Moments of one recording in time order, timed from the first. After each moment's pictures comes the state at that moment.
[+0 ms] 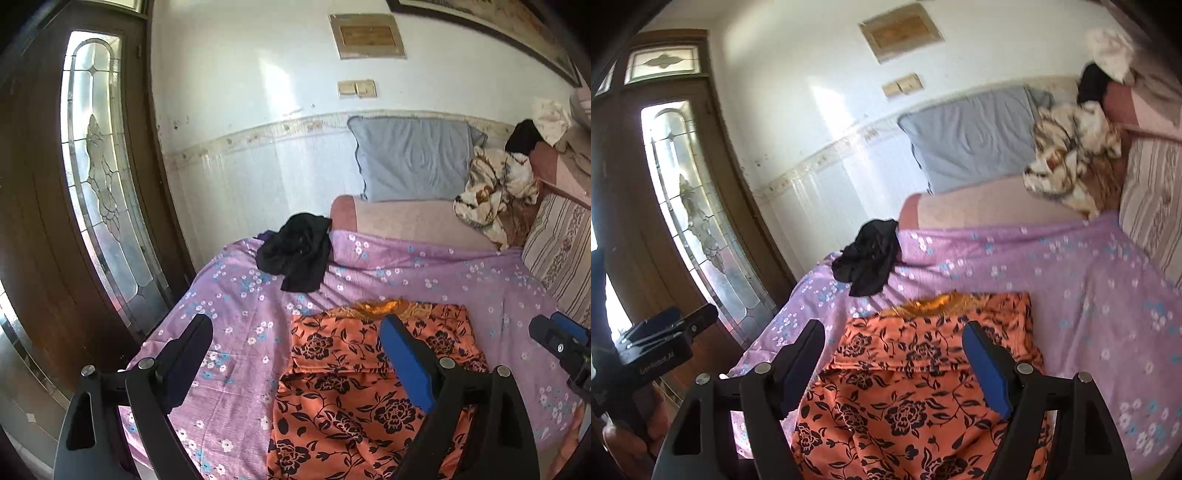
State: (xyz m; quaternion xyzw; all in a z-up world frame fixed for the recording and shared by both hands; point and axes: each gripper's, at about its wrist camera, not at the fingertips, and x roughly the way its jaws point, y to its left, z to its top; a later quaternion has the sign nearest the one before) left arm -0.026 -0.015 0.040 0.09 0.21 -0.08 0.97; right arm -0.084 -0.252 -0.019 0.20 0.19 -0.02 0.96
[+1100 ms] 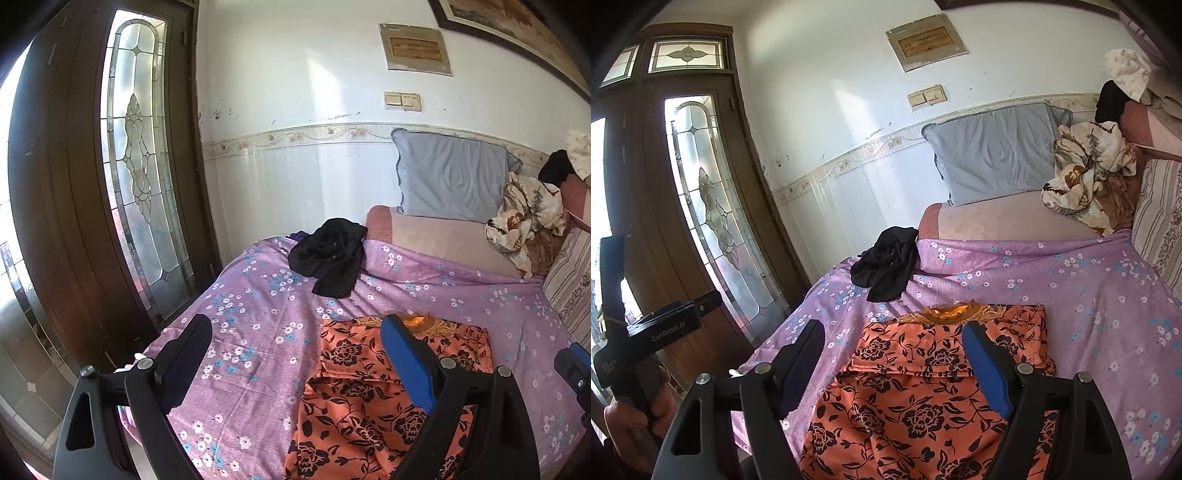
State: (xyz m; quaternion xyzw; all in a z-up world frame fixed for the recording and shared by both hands) left arm -0.017 0.029 0.044 0.05 0.21 -0.02 0.98; right arm -0.089 -0.228 -0.012 0.18 0.18 0.01 0.97
